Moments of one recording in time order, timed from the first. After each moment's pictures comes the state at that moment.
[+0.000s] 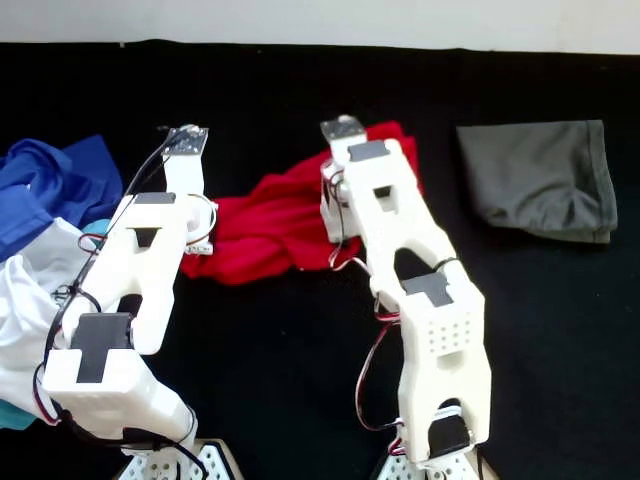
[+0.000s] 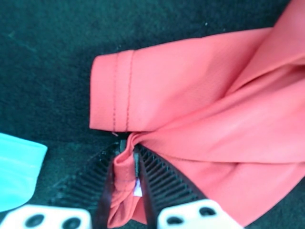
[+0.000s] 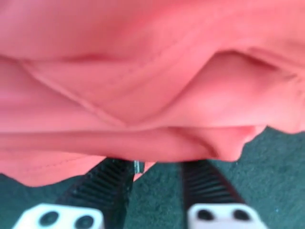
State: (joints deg) left arm -9.3 8.8 29.5 38.9 -5.9; right arm -20.4 35.3 -18.9 77.3 1.5
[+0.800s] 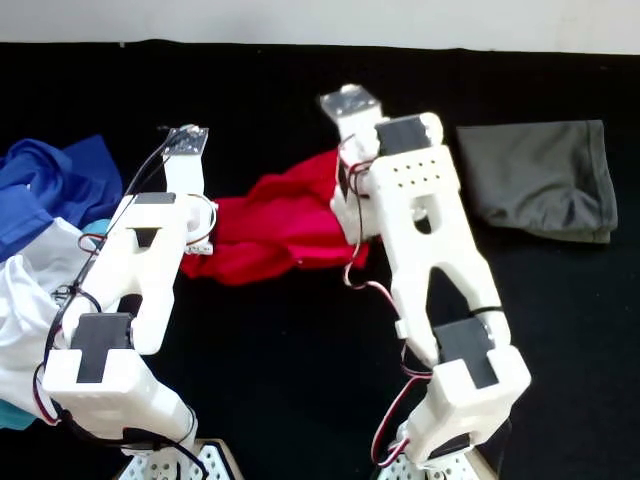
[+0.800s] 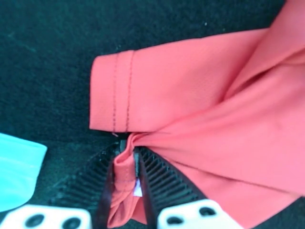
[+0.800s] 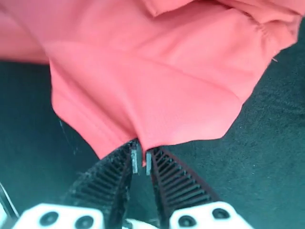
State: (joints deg) left arm -9.3 8.8 29.5 38.9 -5.9; right arm -20.7 9.9 -15.2 99.6 11.3
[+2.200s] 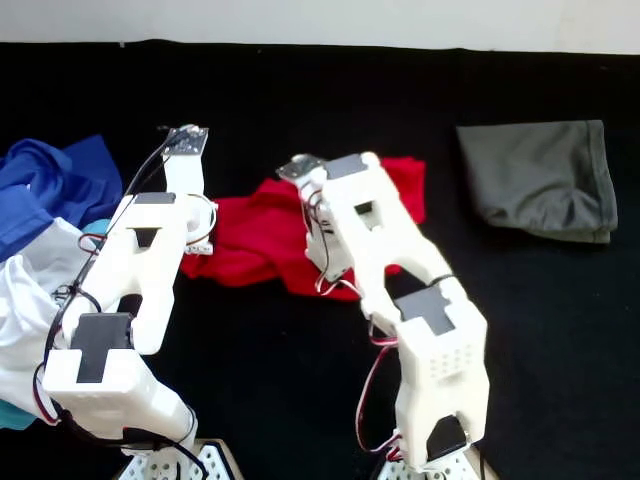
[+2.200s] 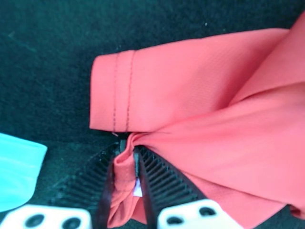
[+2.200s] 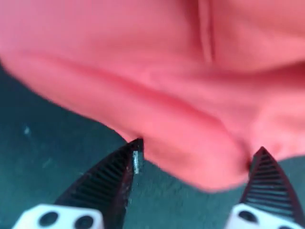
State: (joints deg) left arm -9.3 8.8 29.5 38.9 -5.9; right arm -26.4 27.7 -6.7 84.1 16.6
